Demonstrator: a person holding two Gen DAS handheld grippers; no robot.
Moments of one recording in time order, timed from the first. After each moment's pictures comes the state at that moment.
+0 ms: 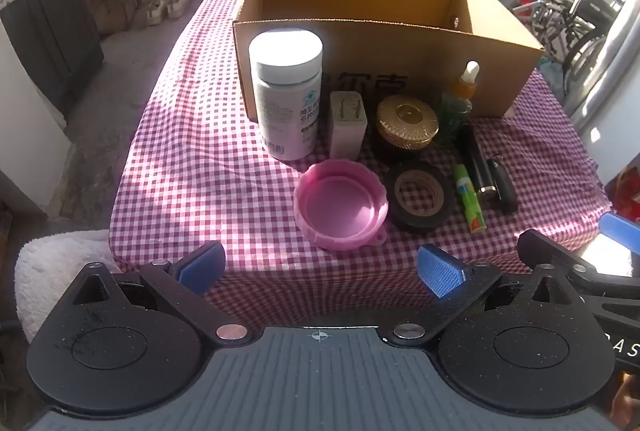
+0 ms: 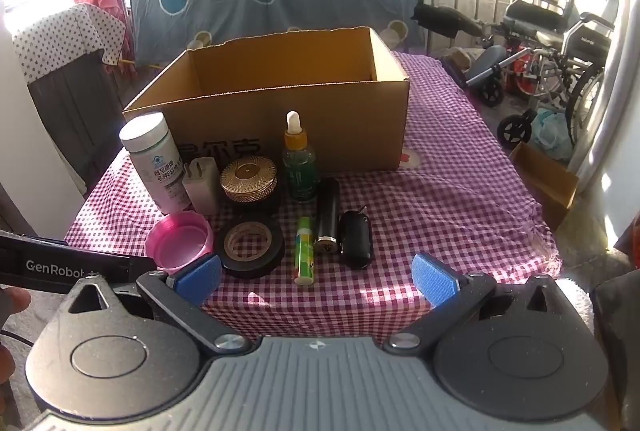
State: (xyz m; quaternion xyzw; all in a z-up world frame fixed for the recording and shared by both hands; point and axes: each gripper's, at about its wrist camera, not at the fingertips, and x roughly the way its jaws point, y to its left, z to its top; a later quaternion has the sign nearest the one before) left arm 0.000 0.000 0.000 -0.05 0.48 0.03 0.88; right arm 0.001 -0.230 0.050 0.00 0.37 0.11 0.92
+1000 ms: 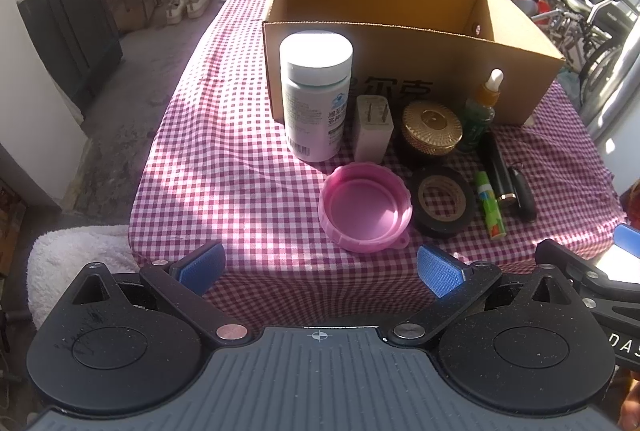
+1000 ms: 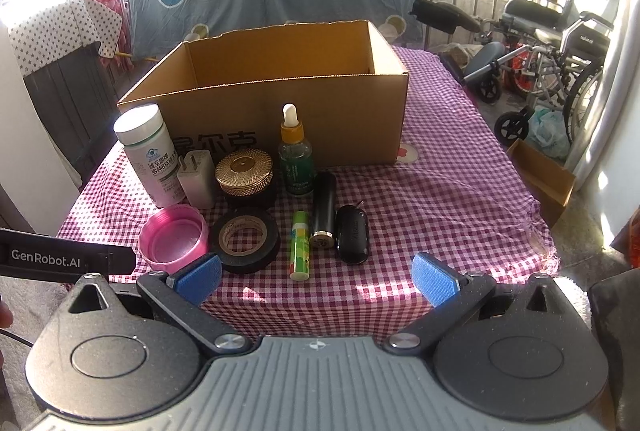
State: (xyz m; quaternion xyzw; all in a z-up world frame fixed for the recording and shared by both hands) left arm -0.003 0.011 0.000 -0.05 0.47 0.05 0.88; right arm 0.004 -0.229 0.046 -0.01 0.38 0.11 0.92
